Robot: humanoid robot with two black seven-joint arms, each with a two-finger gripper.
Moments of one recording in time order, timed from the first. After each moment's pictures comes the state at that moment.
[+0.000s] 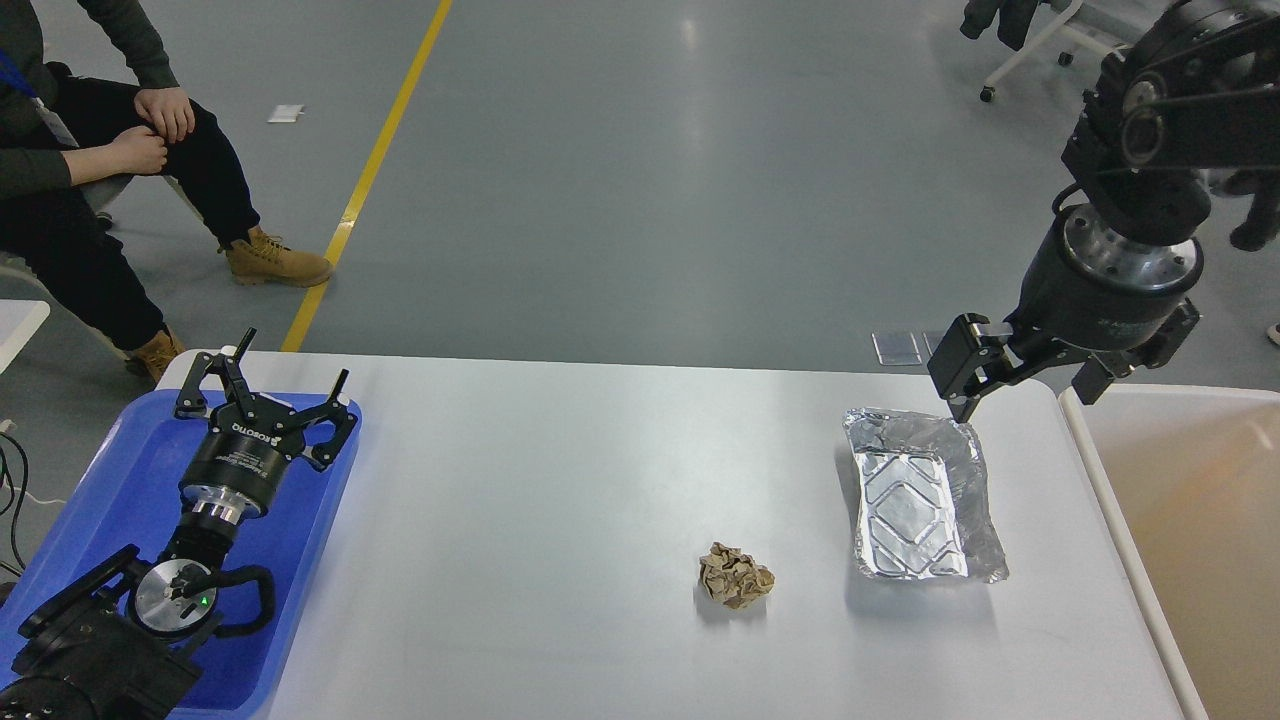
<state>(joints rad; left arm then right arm) -0.47 0.33 -0.96 -0.46 -0.12 -0.78 -0.36 2.36 -0.28 -1.28 1.42 -0.18 0.78 -0.06</state>
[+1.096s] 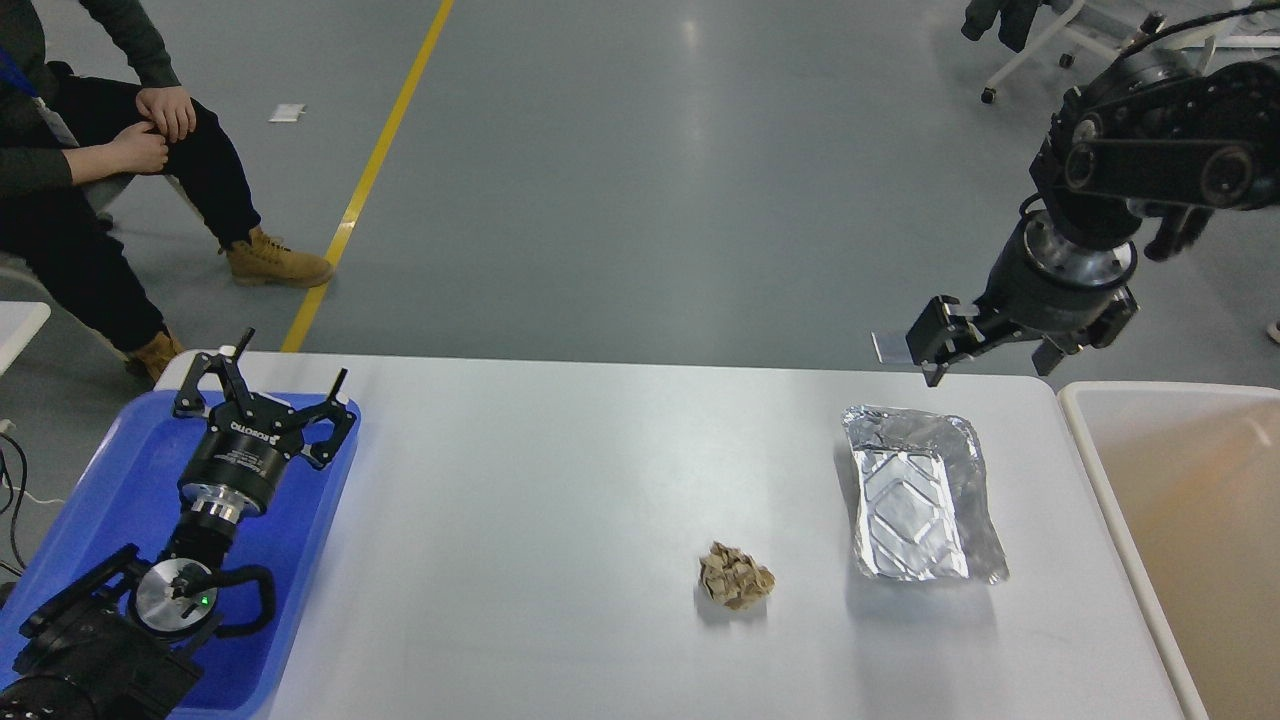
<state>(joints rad) -0.47 0.33 -0.96 -0.46 -0.12 -0.78 -0.36 1.99 -0.27 -1.15 1.02 -0.25 0.75 -0.06</state>
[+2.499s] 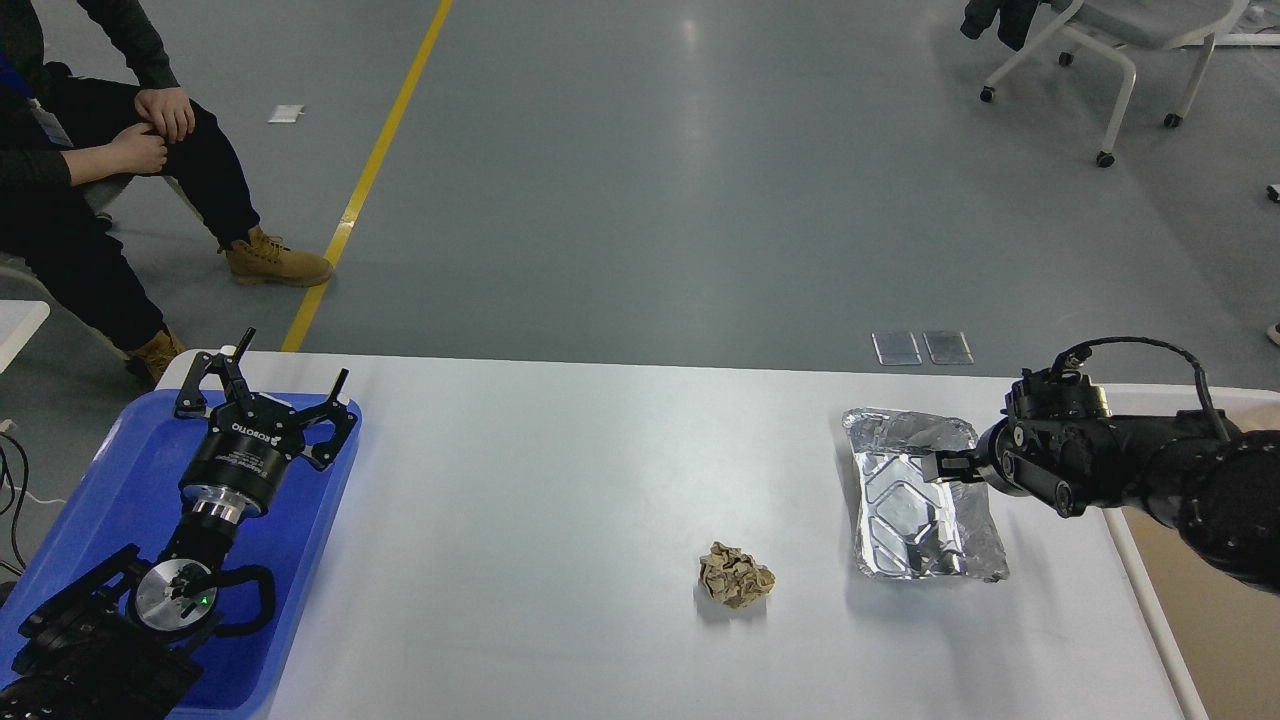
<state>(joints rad) -0.47 0.33 -0.96 -0.46 -0.12 -0.78 -0.36 1.15 -0.18 -0.92 0.42 -0.55 0.28 -0.06</state>
